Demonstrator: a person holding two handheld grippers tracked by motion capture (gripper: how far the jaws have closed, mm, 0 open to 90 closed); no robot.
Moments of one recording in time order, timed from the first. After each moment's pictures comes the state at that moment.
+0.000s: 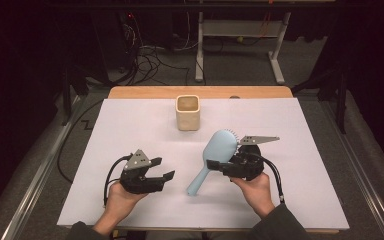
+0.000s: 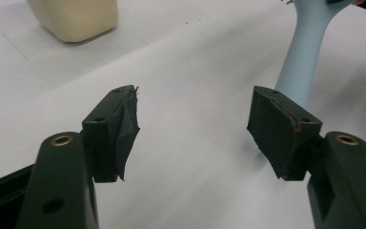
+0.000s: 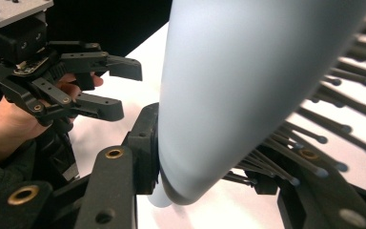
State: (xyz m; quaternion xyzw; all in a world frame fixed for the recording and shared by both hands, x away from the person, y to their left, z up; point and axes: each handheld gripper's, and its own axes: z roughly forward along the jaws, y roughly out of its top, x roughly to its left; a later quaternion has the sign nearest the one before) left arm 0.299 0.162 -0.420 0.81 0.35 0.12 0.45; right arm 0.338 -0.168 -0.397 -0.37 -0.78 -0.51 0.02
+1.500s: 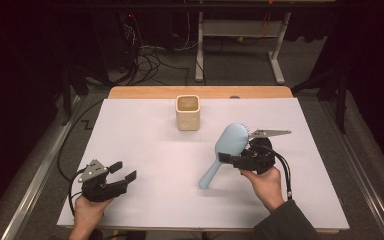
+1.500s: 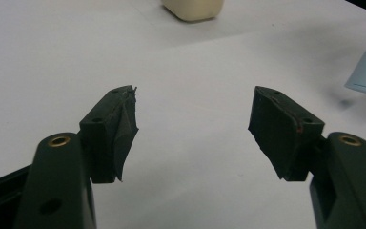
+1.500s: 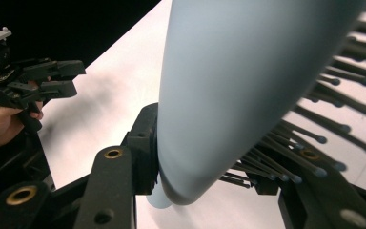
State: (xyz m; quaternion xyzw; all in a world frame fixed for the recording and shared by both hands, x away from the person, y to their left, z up) left arm 0.281 0.257 -0.451 0.74 0.45 0.17 0.48; right arm 0.349 -0.193 -0.386 -0.41 -0.77 -0.49 -0.01
